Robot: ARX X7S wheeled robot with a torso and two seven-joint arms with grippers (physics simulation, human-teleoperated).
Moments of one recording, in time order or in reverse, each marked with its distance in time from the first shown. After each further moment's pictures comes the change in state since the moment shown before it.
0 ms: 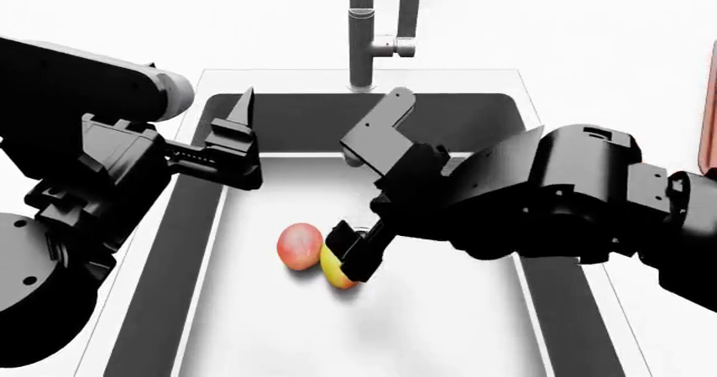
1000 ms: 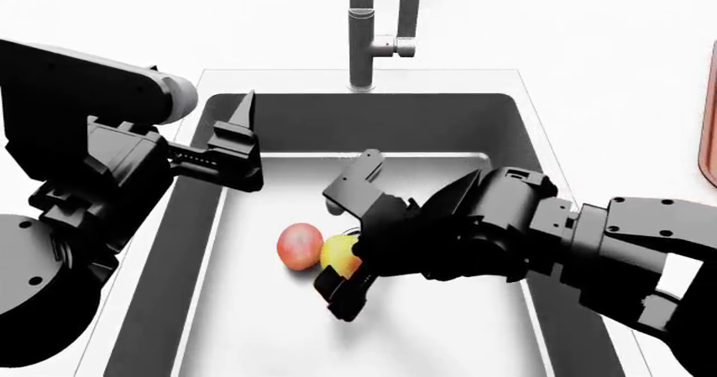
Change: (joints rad) left arm 0.002 -0.003 0.014 -0.003 0.010 0.006 0.001; right arm -0.154 -0.161 -0.080 0.257 -0.075 -0.018 -0.203
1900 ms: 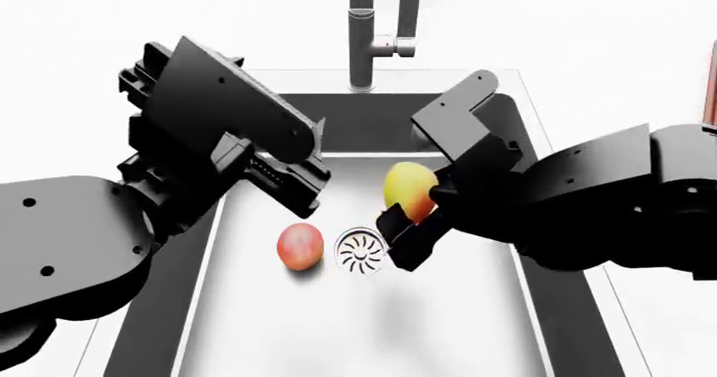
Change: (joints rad) left arm -0.297 0.097 0.307 -0.049 0.183 -0.230 0.196; right arm 0.193 0.381 0.145 -0.419 0.235 0.052 0.385
